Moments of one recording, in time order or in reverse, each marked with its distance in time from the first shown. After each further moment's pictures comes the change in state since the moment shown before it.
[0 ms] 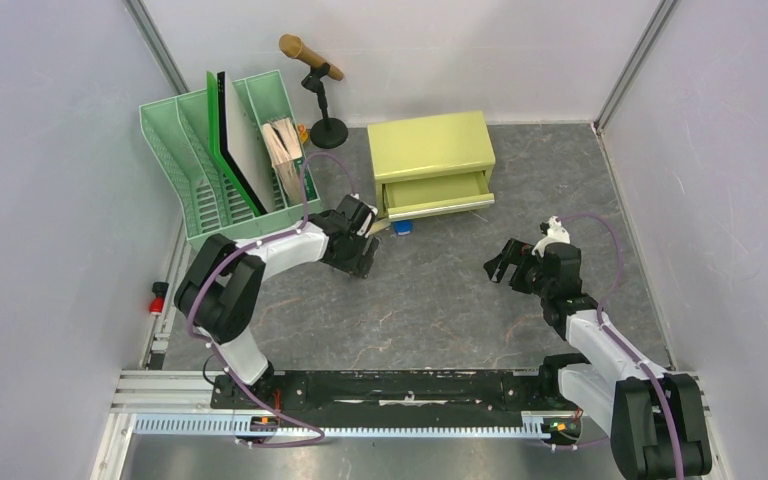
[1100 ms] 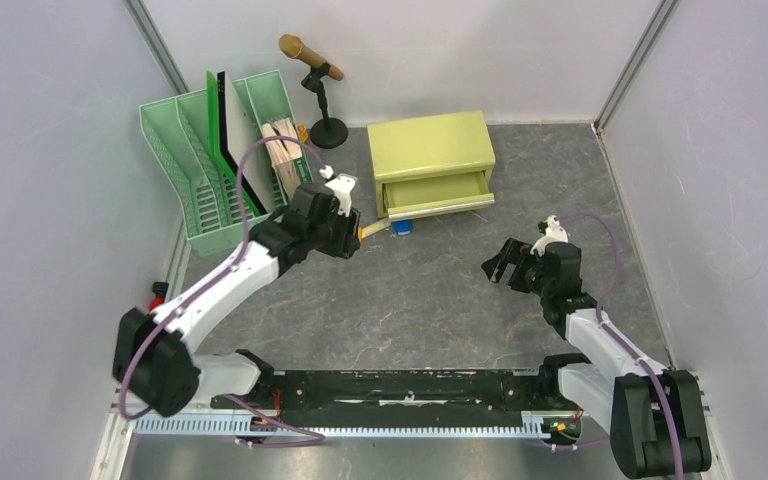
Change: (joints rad) left arm 0.039 -0.388 -0.024 -0.022 0.124 -0.006; right arm -0.005 0.015 0.000 0.023 -0.043 -0.009
